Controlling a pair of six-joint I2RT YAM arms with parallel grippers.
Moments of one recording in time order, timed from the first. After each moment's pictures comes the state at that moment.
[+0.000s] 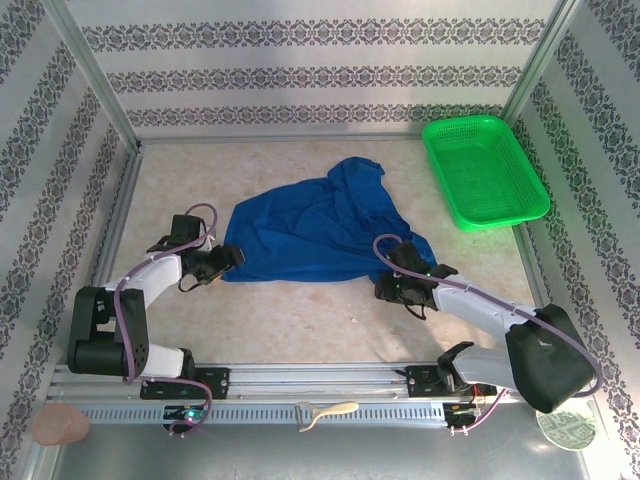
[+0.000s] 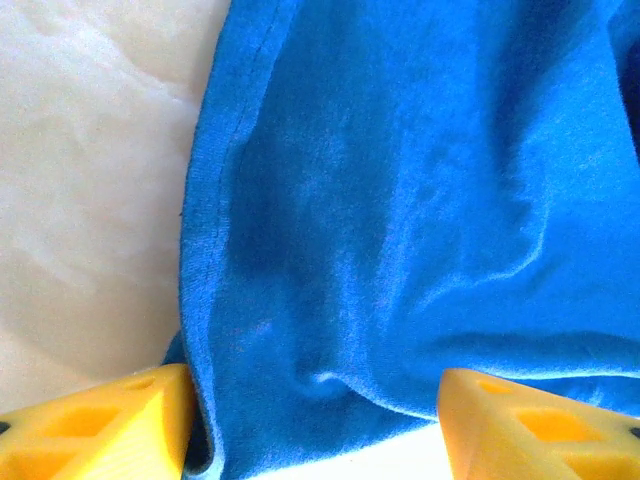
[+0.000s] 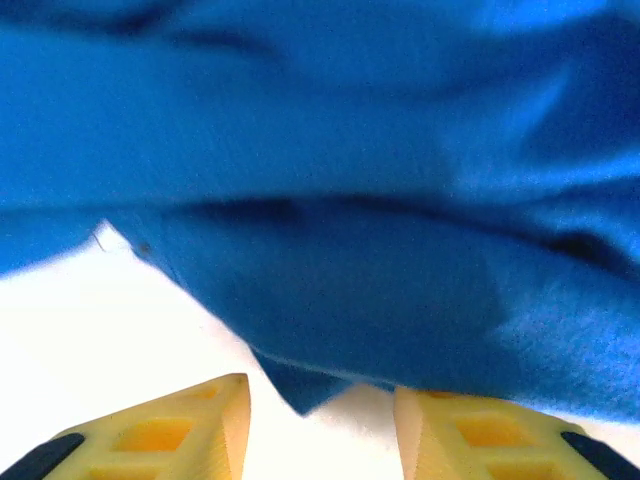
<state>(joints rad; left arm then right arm) 0.01 1.39 0.66 -0.39 0.41 -0.51 0.51 1.22 0.53 -0.45 0.01 0.66</state>
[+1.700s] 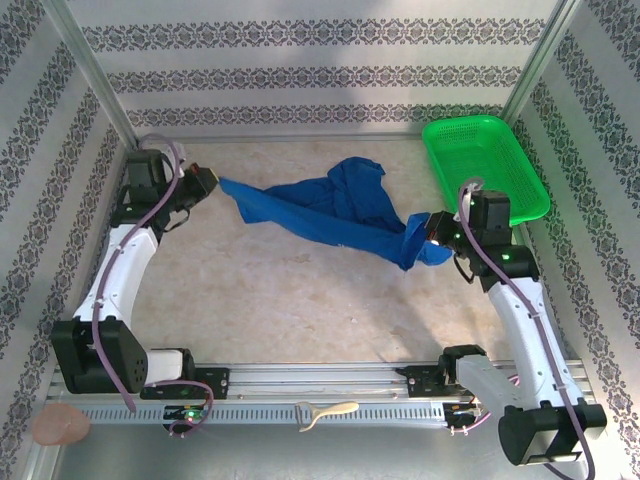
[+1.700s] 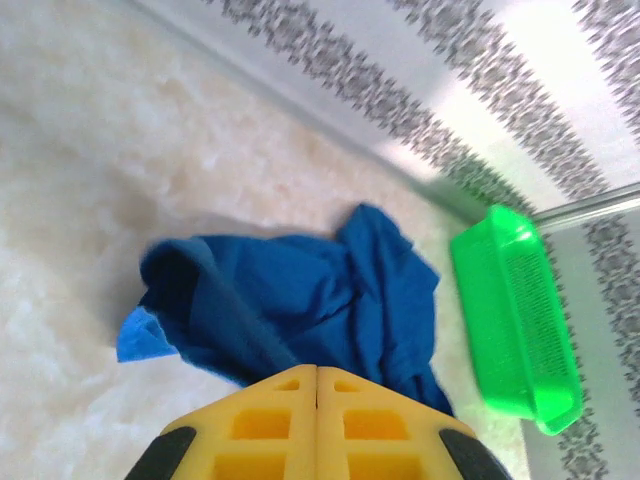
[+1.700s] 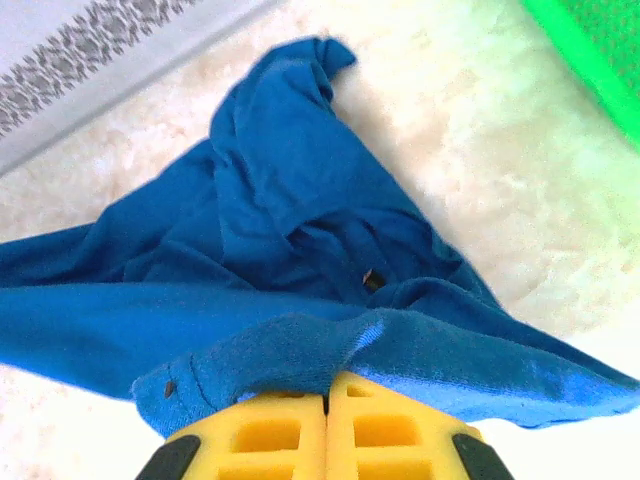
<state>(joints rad) 0.09 1.30 1.14 -0.36 0.50 -0.63 0.04 0.93 0.96 -0.71 -0.23 0.49</state>
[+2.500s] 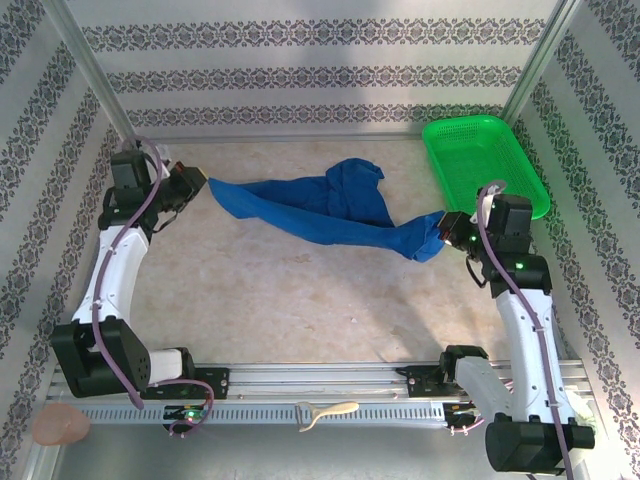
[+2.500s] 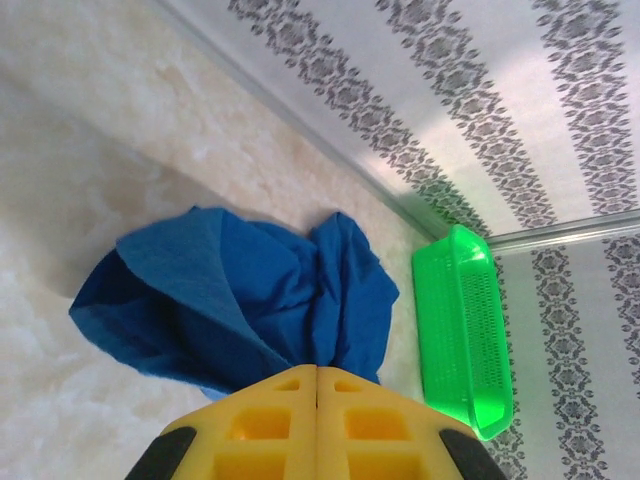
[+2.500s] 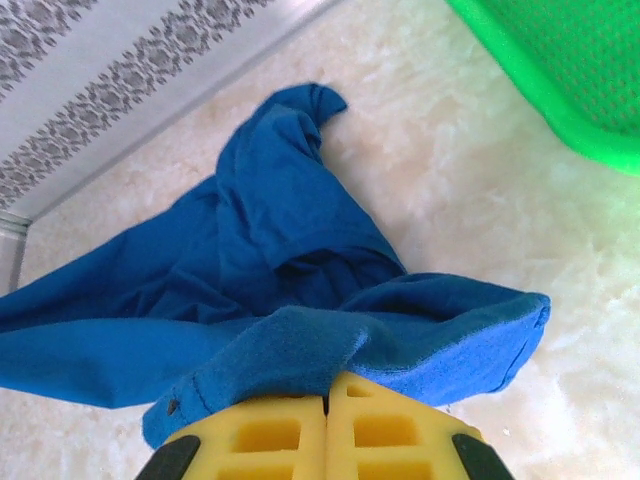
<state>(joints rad) 0.18 1.29 1.09 -0.36 0.61 -0.73 -0.09 0.87 0.93 -0.73 -0.32 0.49</state>
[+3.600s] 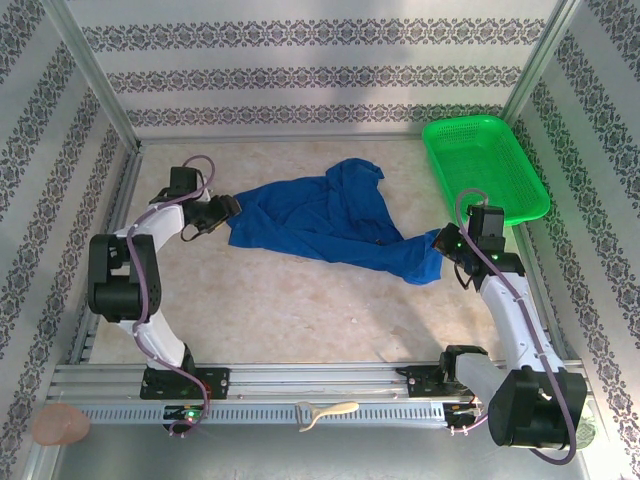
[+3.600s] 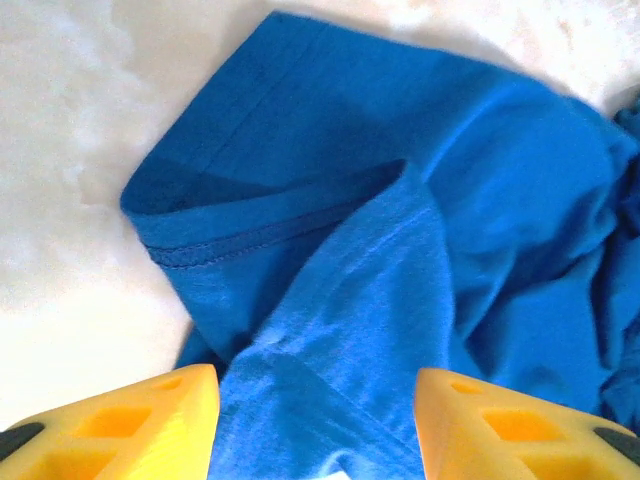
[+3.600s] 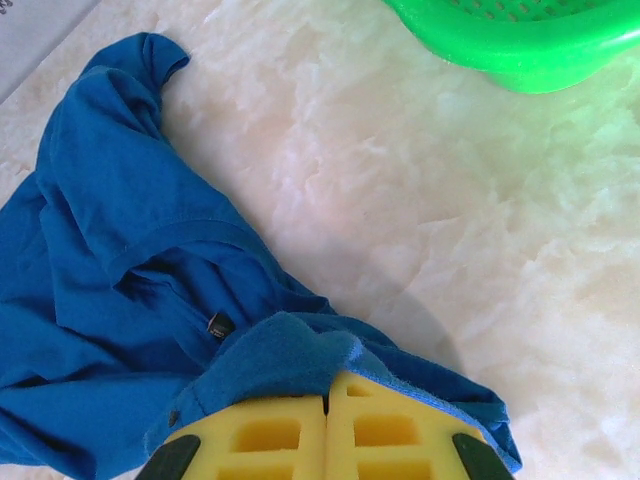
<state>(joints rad) 0.06 1.76 1.11 -0.37 0.42 -0.49 -0.09 1.01 0.72 -0.51 -0.18 0.54</state>
